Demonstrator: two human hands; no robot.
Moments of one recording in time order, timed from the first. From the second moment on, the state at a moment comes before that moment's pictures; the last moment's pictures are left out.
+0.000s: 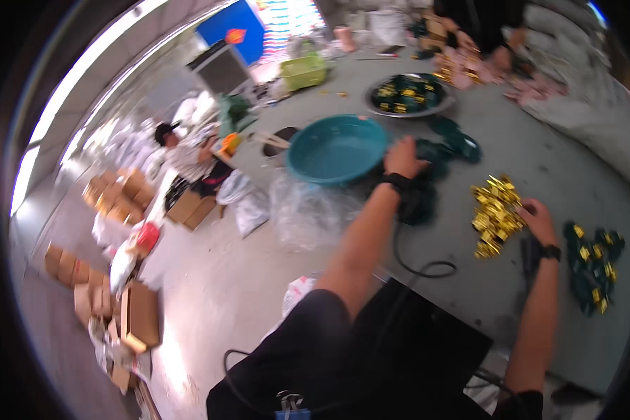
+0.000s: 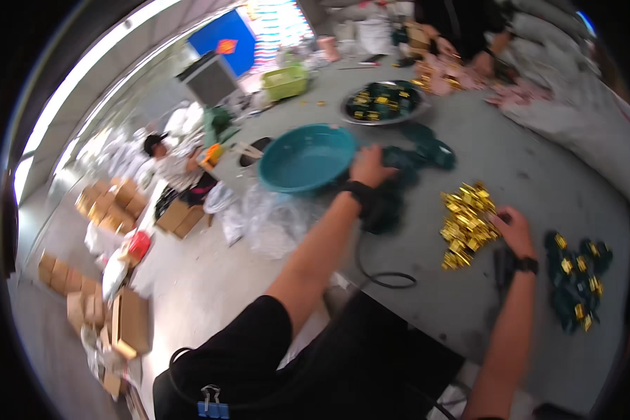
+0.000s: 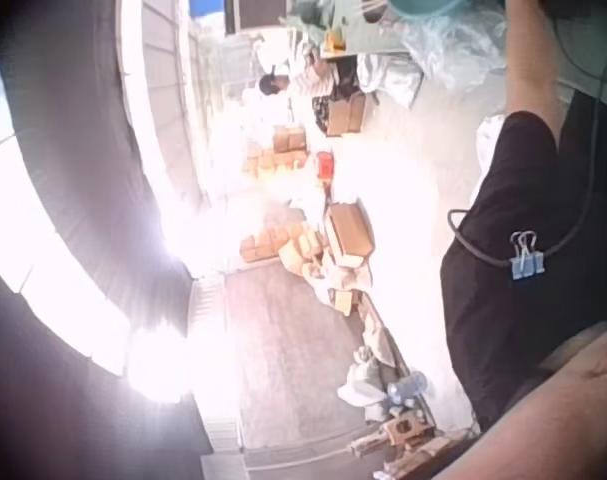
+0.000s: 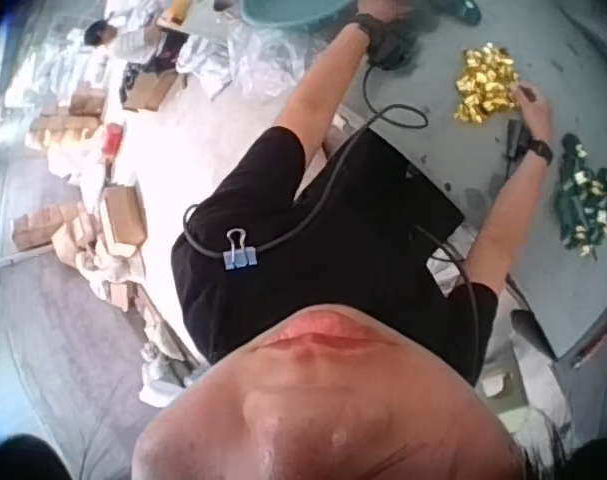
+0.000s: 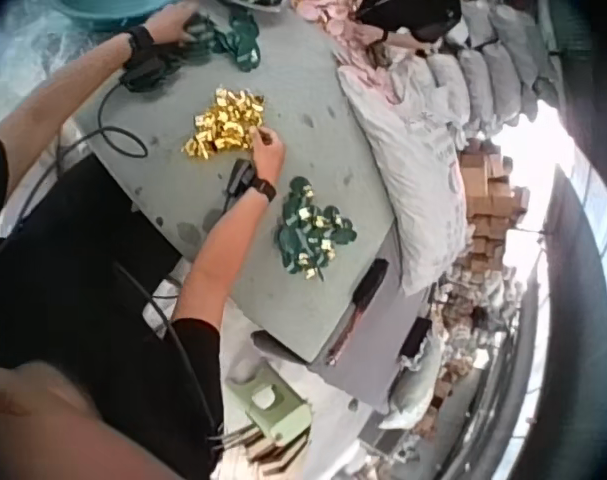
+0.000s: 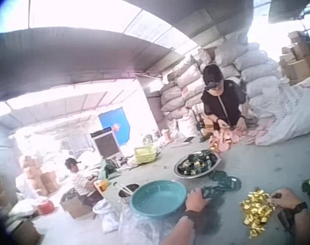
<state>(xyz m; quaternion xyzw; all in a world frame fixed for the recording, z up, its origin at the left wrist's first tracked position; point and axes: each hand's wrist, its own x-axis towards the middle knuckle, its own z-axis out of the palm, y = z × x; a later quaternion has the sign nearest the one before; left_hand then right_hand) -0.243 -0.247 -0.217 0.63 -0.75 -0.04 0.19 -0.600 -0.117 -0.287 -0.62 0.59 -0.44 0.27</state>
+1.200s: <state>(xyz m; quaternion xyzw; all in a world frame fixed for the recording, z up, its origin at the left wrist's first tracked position) -0.390 -0.103 -0.229 0.16 -0.30 -0.83 0.44 -0.487 -0.045 -0.225 -0.29 0.26 -0.81 0.44</state>
